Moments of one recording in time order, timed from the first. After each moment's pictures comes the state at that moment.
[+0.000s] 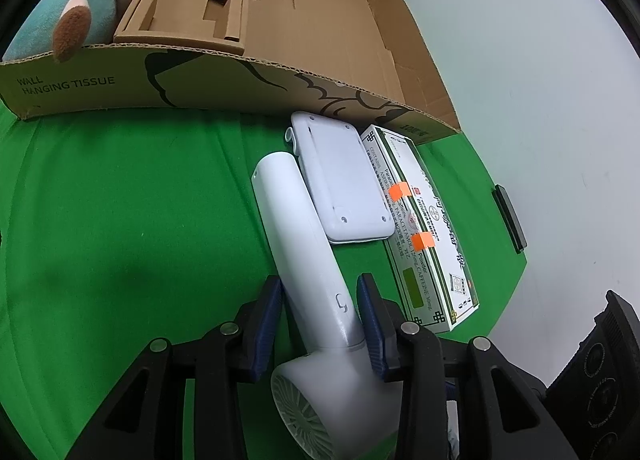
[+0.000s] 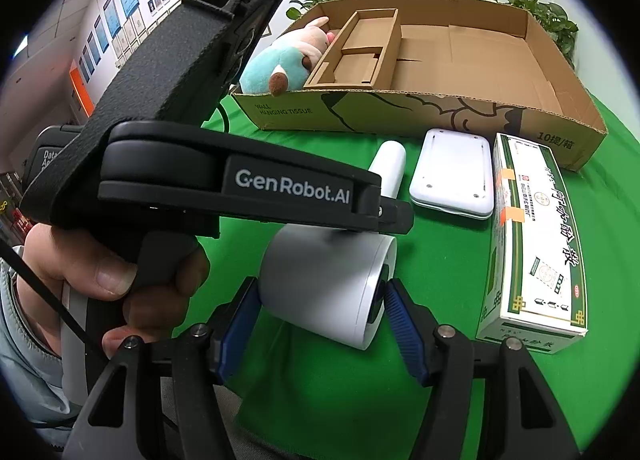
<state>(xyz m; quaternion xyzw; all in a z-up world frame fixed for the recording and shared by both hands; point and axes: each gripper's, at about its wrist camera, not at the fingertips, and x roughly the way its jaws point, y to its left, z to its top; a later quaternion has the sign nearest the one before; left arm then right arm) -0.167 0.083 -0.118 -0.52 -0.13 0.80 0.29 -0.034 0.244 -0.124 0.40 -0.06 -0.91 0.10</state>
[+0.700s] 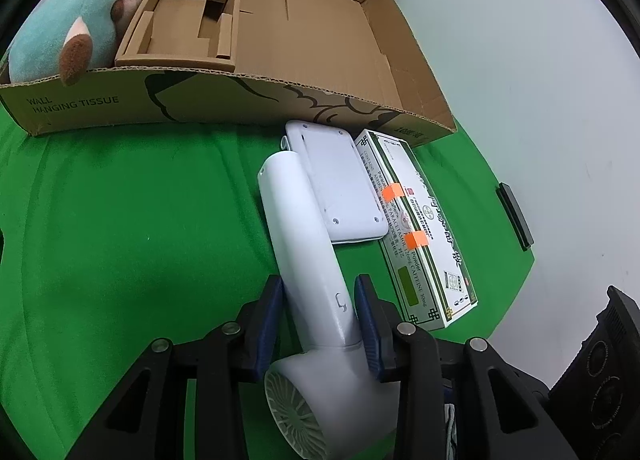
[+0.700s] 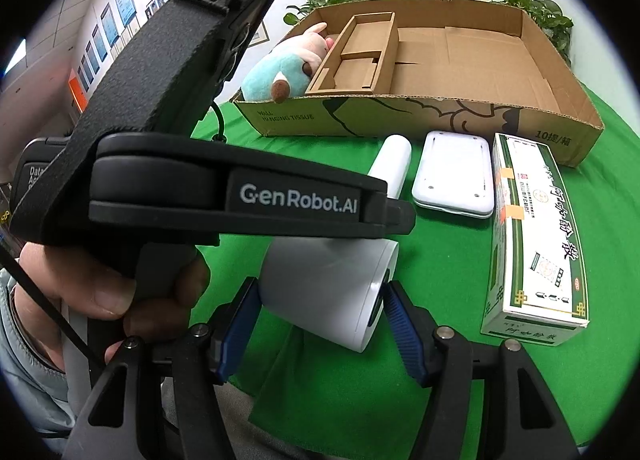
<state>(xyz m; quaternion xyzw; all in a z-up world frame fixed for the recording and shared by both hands) -0.158 0.085 -0.104 -0.51 -0.11 0.81 0.28 -0.032 0.245 -0.120 0.39 -0.08 -0.91 0.10</state>
